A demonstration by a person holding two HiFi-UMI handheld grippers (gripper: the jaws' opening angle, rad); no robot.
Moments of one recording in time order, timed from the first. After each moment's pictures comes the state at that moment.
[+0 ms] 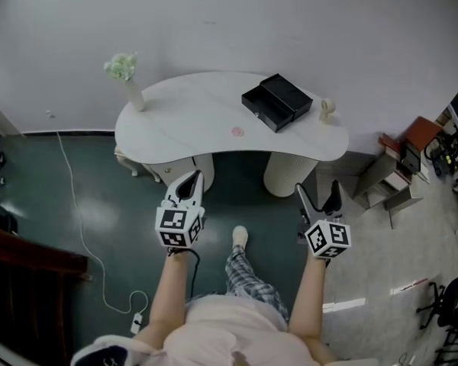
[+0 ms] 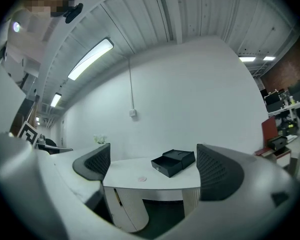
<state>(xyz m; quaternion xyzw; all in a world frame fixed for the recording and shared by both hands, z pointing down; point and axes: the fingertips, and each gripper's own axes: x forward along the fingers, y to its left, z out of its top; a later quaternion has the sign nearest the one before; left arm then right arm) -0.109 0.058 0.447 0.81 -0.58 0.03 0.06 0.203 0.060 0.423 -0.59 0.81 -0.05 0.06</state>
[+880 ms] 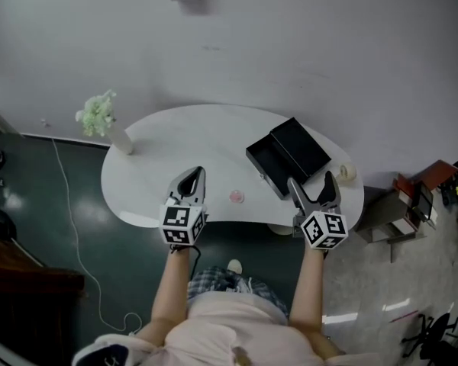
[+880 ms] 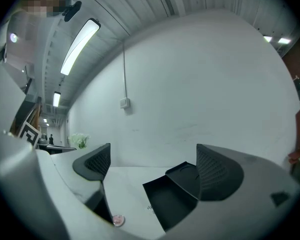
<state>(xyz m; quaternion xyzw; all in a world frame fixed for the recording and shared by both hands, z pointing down) -0.135 -0.269 0.434 0.79 -0.61 0.04 0.07 0.152 -0.301 0.414 -0.53 0.84 -0.08 0.04</state>
